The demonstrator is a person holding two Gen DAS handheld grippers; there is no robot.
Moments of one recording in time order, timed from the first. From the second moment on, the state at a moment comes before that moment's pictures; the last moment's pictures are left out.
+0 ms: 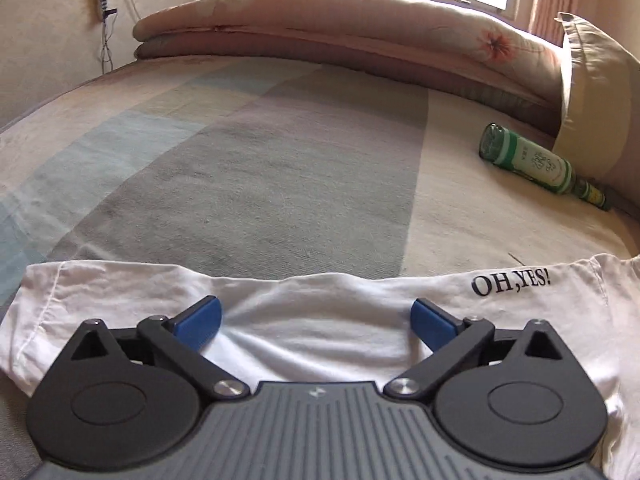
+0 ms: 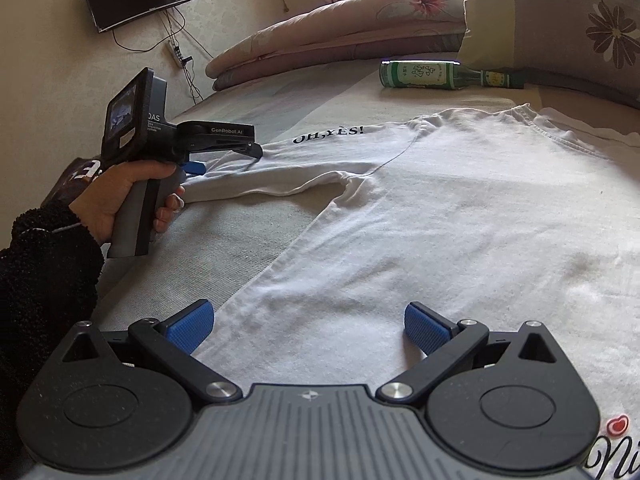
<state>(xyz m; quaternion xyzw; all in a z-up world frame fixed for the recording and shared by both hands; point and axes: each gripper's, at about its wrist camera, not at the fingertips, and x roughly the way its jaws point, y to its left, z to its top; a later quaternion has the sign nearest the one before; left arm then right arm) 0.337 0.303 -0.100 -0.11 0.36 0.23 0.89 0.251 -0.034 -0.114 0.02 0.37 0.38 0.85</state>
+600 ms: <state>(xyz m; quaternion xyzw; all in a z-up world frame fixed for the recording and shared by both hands) 0.243 0.349 -0.065 -0.17 0.34 0.22 0.90 0.298 0.040 -0.046 0.00 0.38 0.34 0.86</state>
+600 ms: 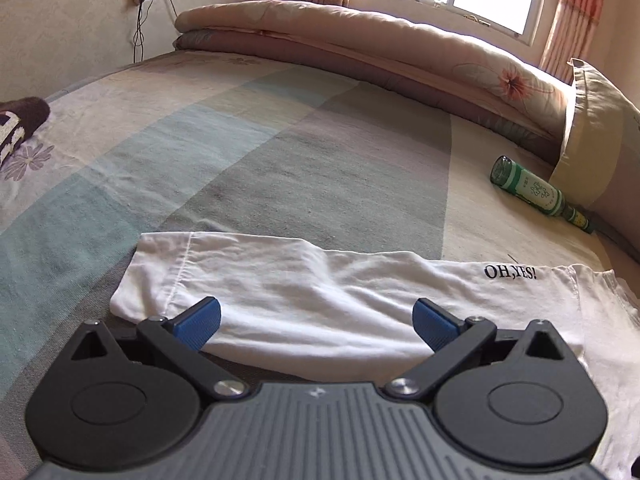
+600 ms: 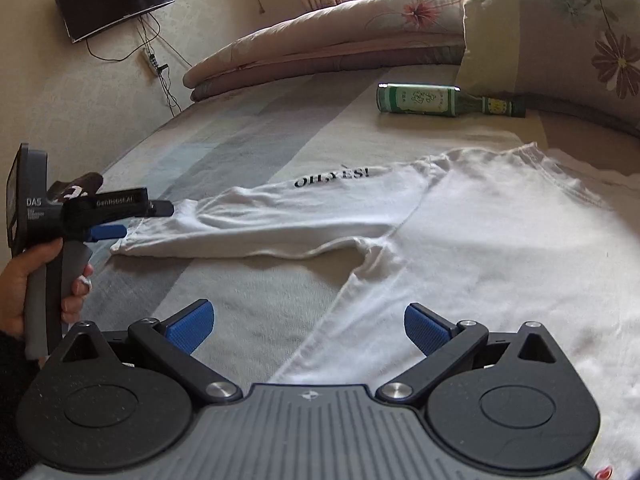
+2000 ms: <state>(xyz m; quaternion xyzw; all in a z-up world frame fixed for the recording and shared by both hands) 0.200 0.419 -0.044 -0.24 0.30 0.24 0.89 0.375 0.283 -0.069 -0.14 0.43 0.37 0.81</state>
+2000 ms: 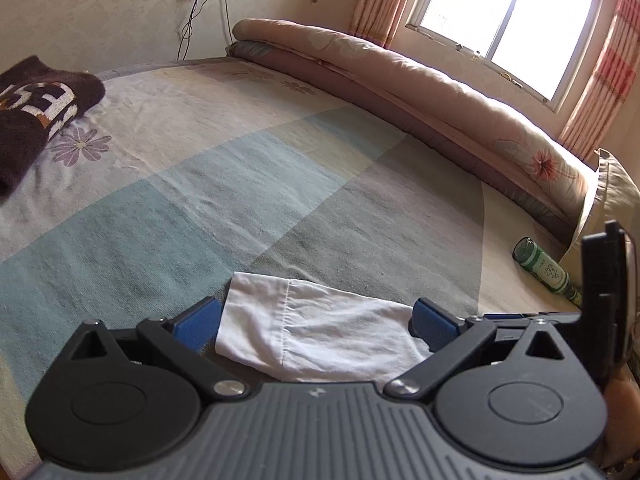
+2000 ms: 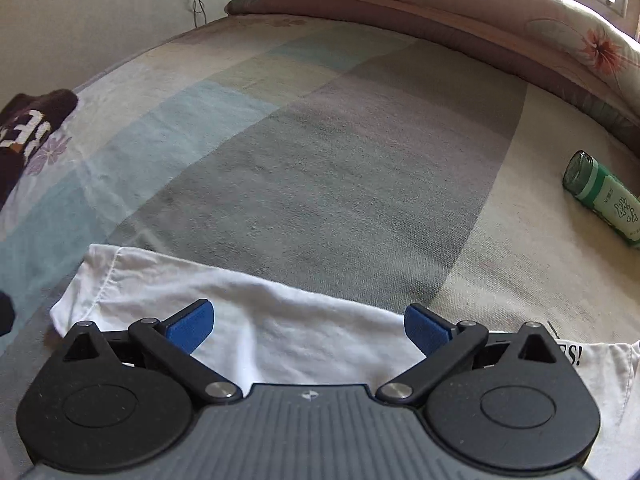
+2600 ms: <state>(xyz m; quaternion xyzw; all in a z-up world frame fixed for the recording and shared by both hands) 0.245 0.356 -0.049 -0.22 0.33 0.12 0.91 0.378 0.156 -0.088 0.02 0.49 0.42 0.76</state>
